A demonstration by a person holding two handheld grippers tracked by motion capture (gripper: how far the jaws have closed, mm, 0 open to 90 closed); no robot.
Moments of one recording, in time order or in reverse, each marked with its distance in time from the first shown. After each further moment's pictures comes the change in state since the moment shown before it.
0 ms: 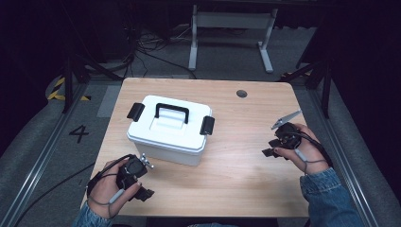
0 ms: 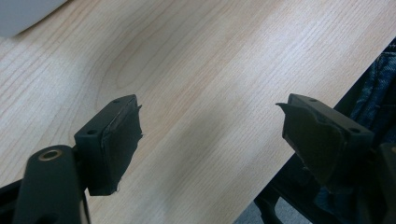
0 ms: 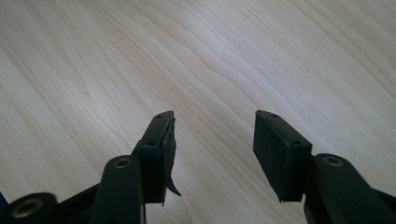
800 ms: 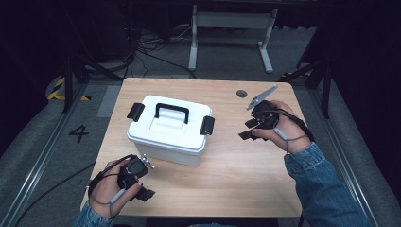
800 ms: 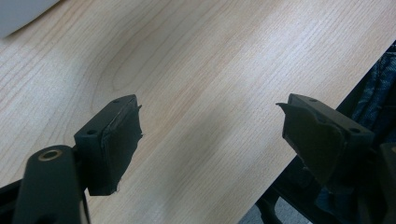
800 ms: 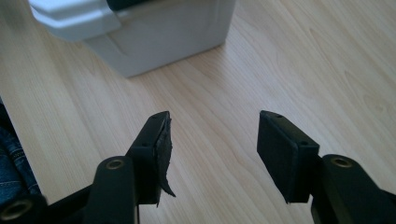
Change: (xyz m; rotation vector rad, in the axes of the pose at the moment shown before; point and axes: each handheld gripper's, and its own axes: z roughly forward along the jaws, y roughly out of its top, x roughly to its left) left arm 0.000 0.001 0.004 0.008 -0.003 0.005; right arm 0.039 0.094 -0.023 -0.062 0.060 -0.167
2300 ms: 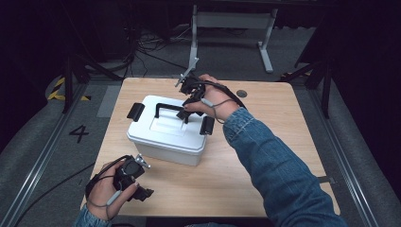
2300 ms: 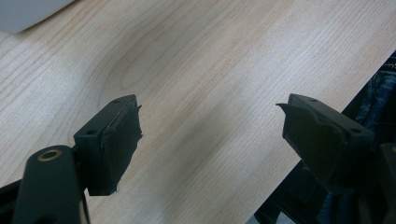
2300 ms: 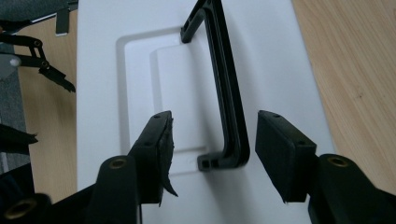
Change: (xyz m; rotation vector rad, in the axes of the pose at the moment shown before) left arm 0.004 -0.010 0.000 -0.066 -0.007 -0.036; right arm 0.038 0.174 0.081 0.002 0.150 -0.166
